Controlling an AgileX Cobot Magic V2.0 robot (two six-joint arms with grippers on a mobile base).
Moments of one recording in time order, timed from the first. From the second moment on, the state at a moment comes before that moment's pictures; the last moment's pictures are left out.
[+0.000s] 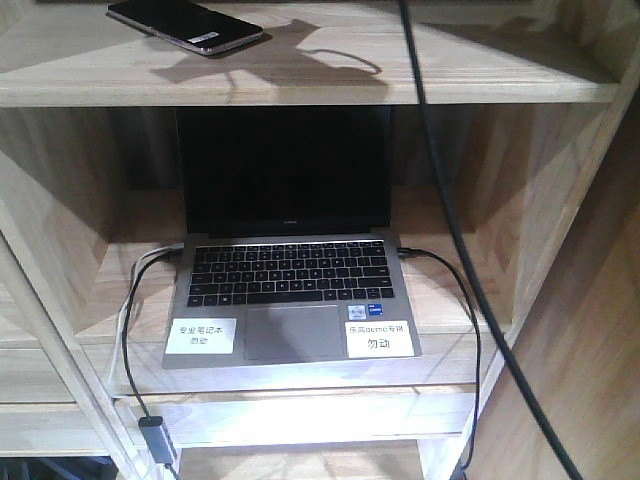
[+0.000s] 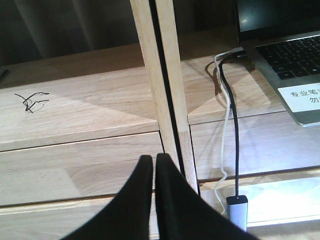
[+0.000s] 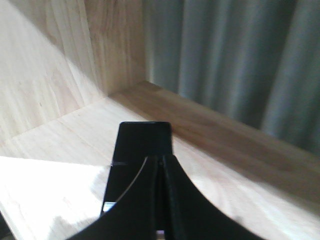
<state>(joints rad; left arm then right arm) 0.04 -0.02 0.03 0.12 0.39 0.06 0.45 1.84 -2.22 0.48 0.74 -0.43</state>
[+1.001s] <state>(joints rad) 0.04 -0.02 0.03 0.12 0.39 0.06 0.45 0.82 -0.74 0.59 0.03 -0.63</state>
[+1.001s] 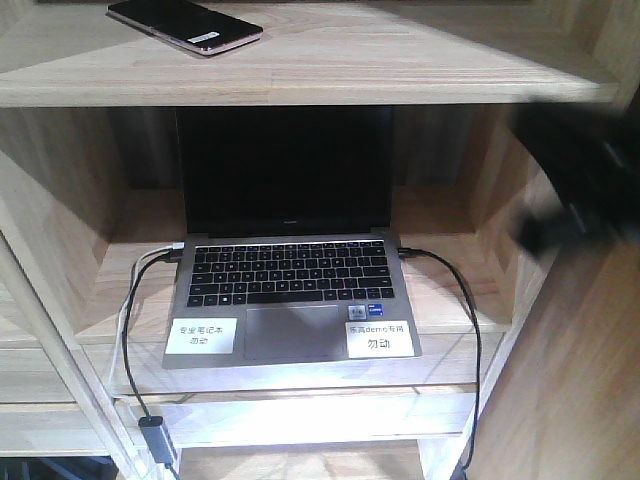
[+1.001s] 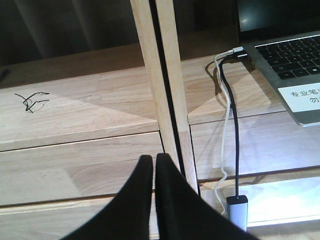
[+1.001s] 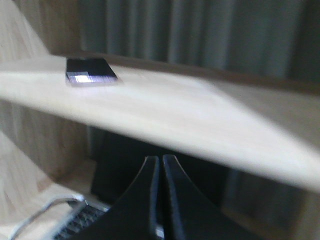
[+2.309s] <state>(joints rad) 0.04 -0.02 0.03 0.12 0.39 0.06 0.45 0.24 -0.18 0.67 -0.02 -0.62</state>
